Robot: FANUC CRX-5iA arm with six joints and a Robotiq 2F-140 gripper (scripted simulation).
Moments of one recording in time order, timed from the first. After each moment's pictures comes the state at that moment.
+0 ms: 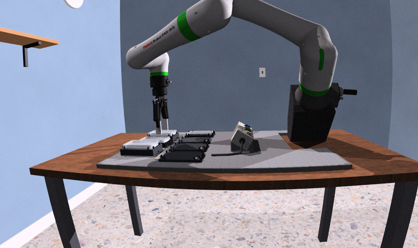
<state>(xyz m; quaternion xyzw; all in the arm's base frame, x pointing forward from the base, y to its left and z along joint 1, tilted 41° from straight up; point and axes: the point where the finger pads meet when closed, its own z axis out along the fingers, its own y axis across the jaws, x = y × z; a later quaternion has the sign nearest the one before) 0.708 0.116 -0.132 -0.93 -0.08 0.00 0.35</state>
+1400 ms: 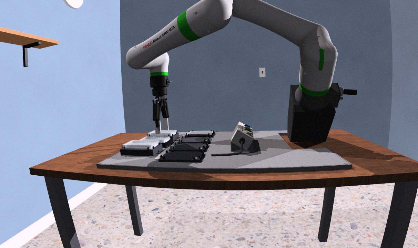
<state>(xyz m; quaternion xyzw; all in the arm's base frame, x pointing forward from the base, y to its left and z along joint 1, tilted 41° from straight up) 0.708 0.116 -0.132 -0.93 -0.08 0.00 0.35</state>
